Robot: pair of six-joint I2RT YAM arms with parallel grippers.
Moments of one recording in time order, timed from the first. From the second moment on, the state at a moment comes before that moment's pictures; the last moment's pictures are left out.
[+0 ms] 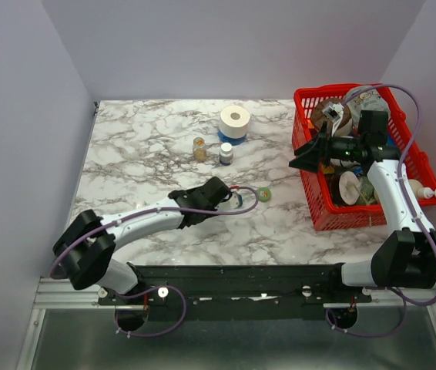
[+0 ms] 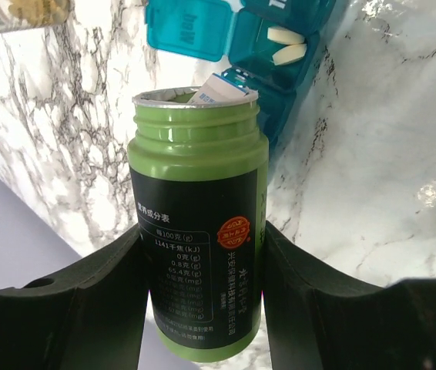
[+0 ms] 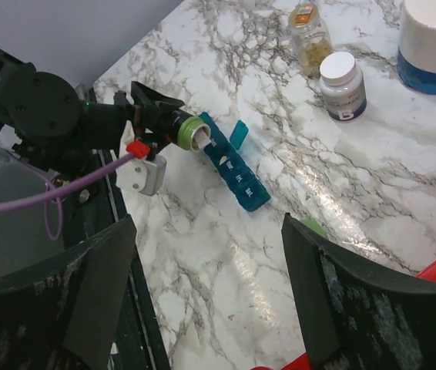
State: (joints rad) left arm -0.90 1.47 0.91 -0.53 -0.46 0.53; right arm -0.07 1.37 1.20 -0.56 -1.23 -0.24
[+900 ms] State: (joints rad) left arm -0.69 0.61 0.13 0.77 0.24 -0.04; right arm 0.21 1.43 1.59 -1.02 -1.07 -0.90
